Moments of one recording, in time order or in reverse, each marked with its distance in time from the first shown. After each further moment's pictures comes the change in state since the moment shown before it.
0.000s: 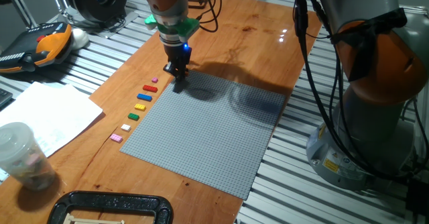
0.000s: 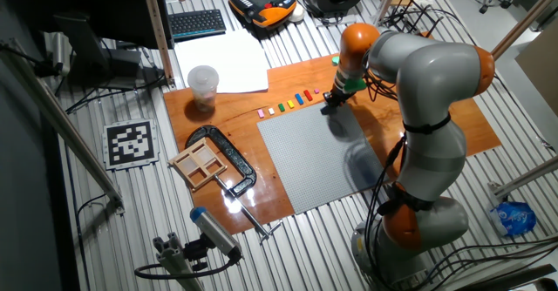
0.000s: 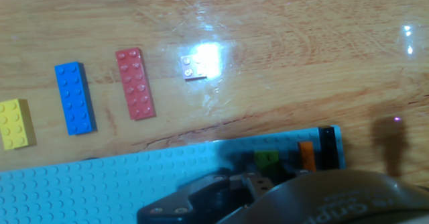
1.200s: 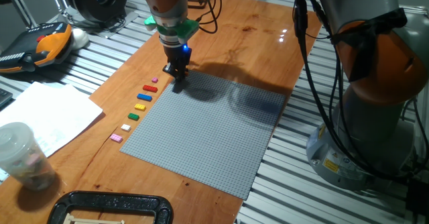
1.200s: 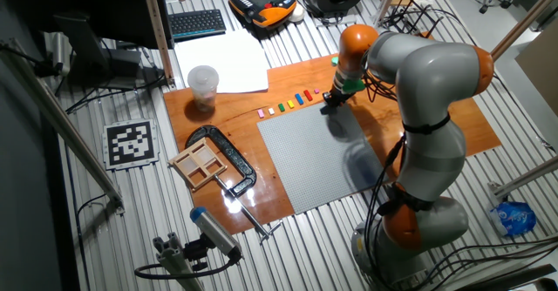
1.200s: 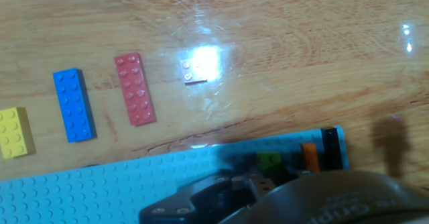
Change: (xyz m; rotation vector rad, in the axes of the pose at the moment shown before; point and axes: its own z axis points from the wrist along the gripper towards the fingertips) arm -0.001 0.003 0.002 0.004 -0.002 0.026
